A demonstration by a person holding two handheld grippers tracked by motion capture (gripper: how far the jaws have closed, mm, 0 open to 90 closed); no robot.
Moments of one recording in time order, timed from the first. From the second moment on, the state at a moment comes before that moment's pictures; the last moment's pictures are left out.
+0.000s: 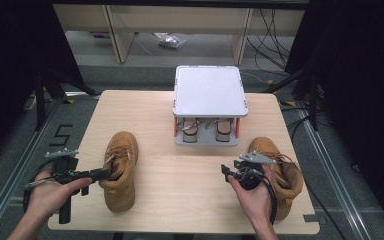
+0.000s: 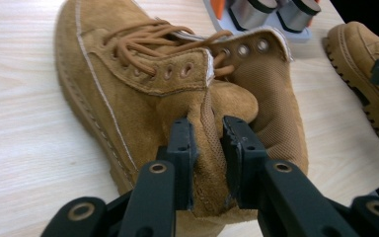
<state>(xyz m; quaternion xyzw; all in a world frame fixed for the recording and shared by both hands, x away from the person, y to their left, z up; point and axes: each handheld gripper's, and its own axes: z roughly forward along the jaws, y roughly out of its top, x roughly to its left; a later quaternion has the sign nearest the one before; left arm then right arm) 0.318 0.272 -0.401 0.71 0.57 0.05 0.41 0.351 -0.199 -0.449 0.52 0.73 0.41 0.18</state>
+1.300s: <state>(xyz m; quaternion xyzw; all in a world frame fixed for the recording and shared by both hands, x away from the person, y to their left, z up) 0.330 0.273 -0.396 0.72 0.56 0.13 0.38 0.347 -0.199 -0.450 0.52 0.73 0.41 0.17</state>
